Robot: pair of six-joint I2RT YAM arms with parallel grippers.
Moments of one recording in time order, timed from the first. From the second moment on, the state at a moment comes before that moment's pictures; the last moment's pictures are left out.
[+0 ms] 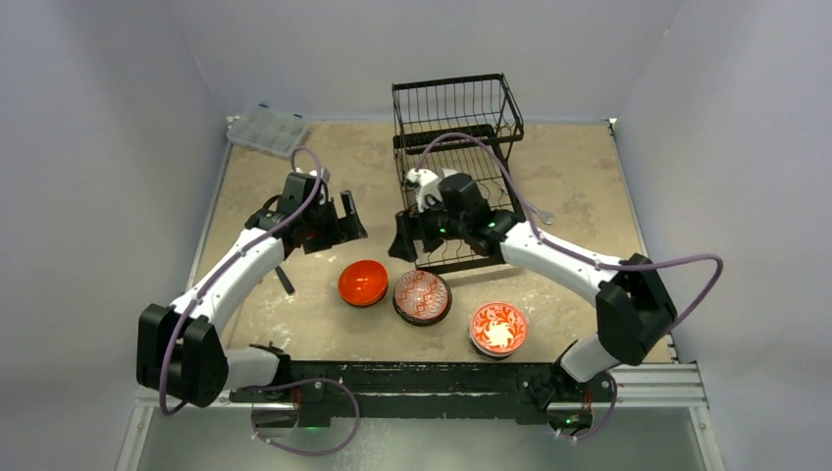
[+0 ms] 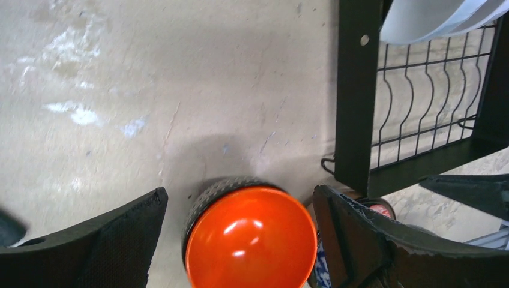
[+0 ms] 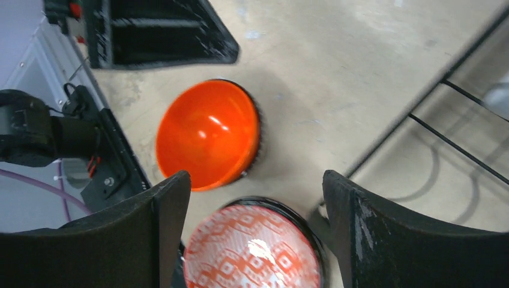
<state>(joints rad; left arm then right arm) -0.31 1.31 0.97 -0.54 0.13 -0.57 0.71 1.51 1.07 -0.16 -0.40 0.28</state>
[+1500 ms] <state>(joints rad) -0.31 1.20 0.92 -0.66 -0.04 -0.56 0.91 1.93 1.54 -0.49 -0.21 0.15</state>
